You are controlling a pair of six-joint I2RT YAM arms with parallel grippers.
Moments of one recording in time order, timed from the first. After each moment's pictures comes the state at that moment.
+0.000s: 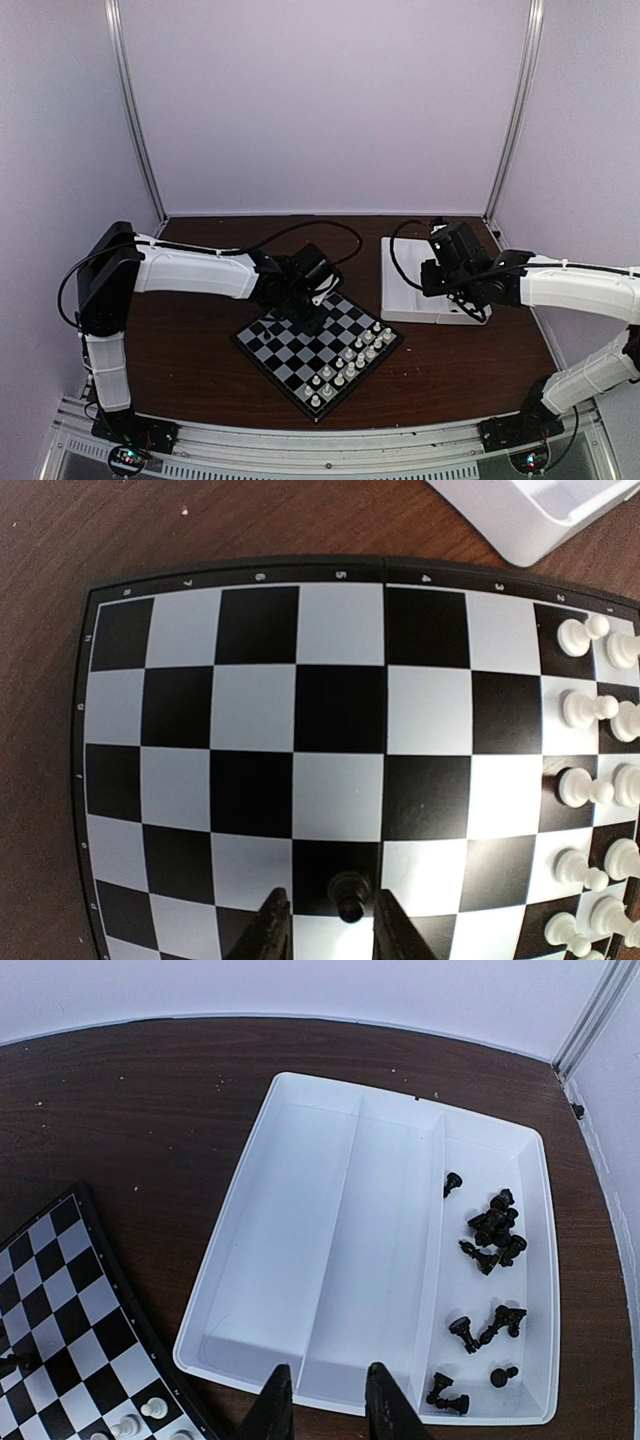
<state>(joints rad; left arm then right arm) -1.00 1.97 1.39 -0.51 -0.13 -0.20 0.74 1.30 0.88 -0.34 0.54 0.43</state>
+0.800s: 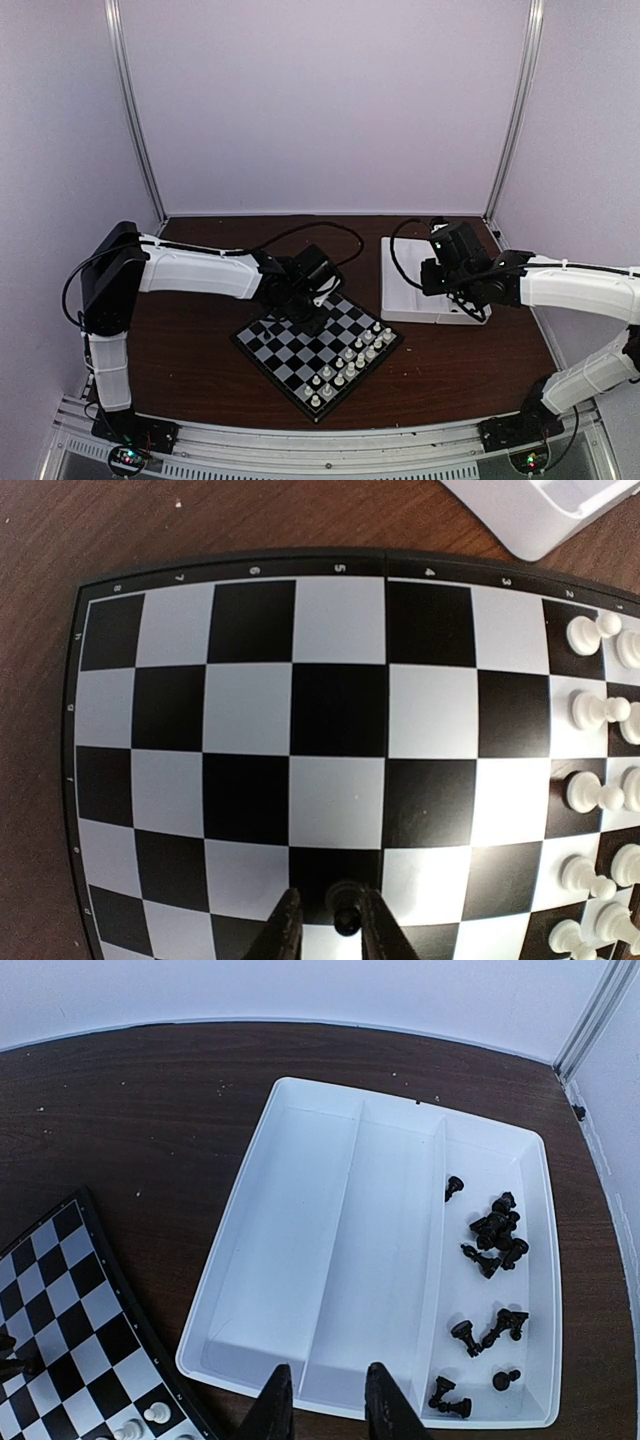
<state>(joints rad) -1.00 1.99 1.40 -0.51 -0.13 -0.20 0.74 1.30 0.87 -0.32 0.53 0.43</state>
